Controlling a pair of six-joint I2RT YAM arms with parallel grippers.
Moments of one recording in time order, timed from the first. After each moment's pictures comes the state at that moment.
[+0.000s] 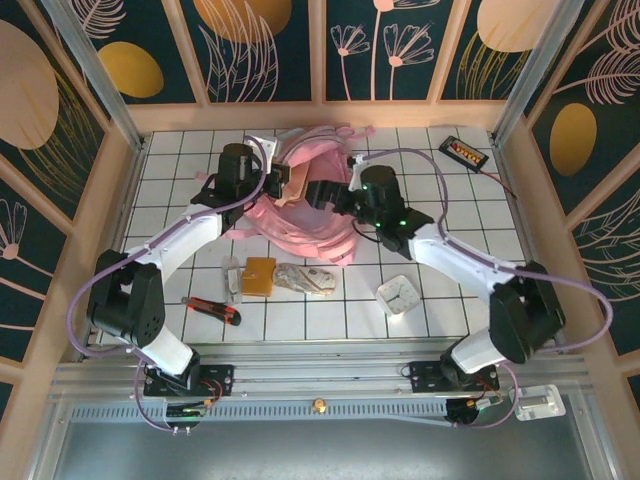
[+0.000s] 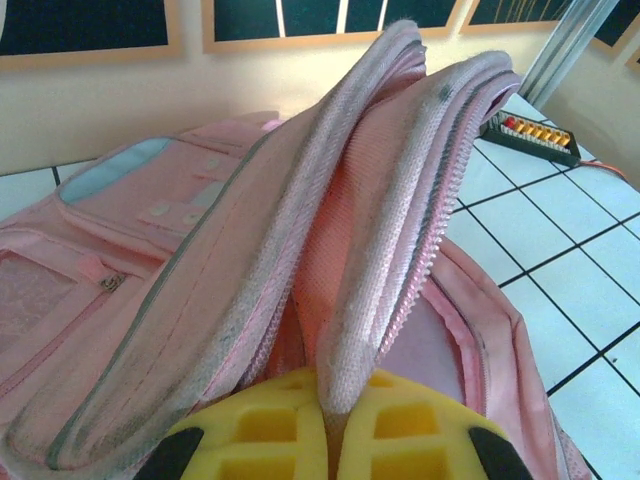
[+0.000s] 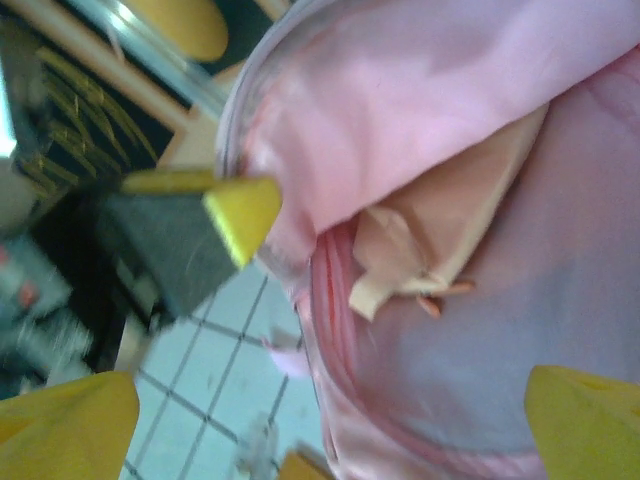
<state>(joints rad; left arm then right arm) -0.40 1.61 1.17 0.03 0.20 -0.16 0.66 1.45 1.04 0.05 -0.17 0.58</state>
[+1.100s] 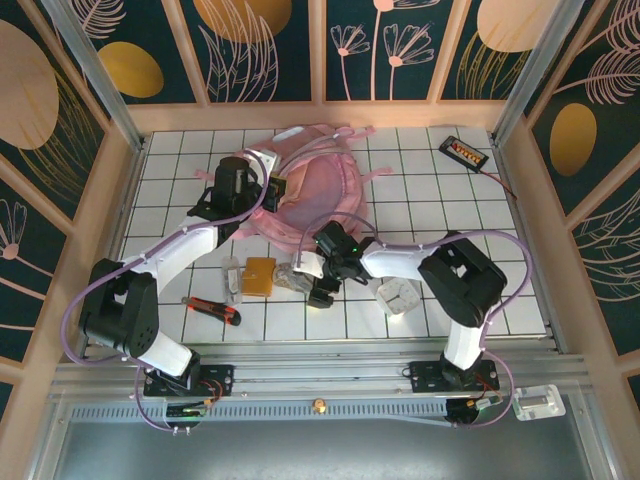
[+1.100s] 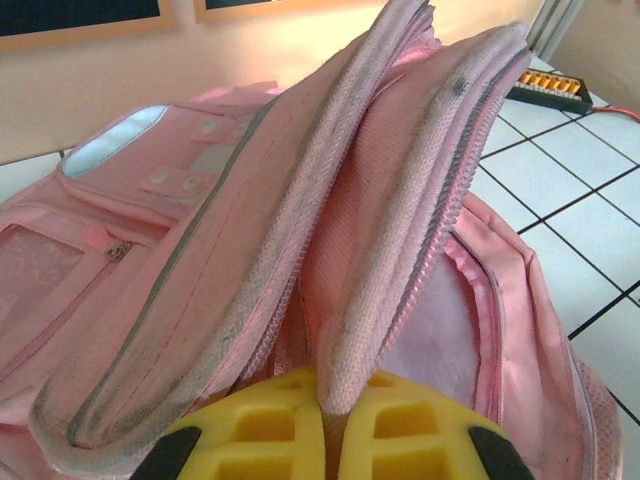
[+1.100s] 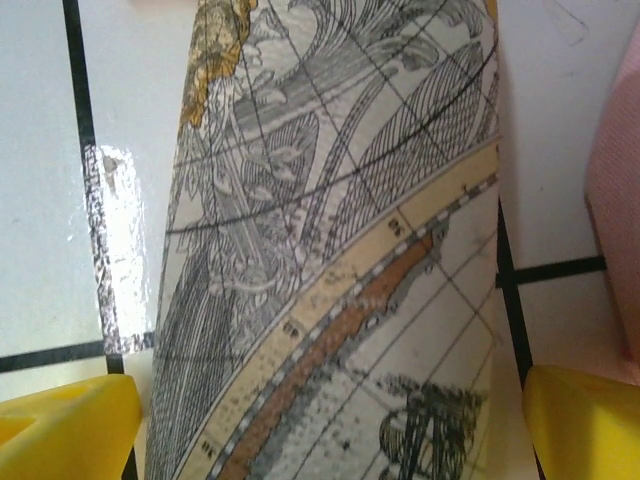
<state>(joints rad) -0.39 1.54 1.04 0.07 0.21 -0.07 0.86 1.82 0.99 -0.24 -0.27 -0.56</state>
